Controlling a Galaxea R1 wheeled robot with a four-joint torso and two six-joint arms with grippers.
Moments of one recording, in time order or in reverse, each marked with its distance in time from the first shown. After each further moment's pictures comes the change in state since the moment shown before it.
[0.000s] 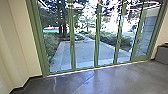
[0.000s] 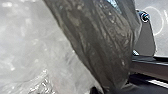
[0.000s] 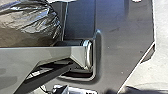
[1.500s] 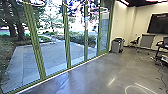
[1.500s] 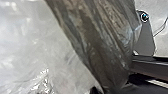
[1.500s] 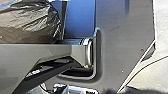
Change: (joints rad) left arm 0.000 0.002 0.000 0.000 -0.001 0.000; right arm -0.006 0.003 -0.002 0.000 0.001 0.000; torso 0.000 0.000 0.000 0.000
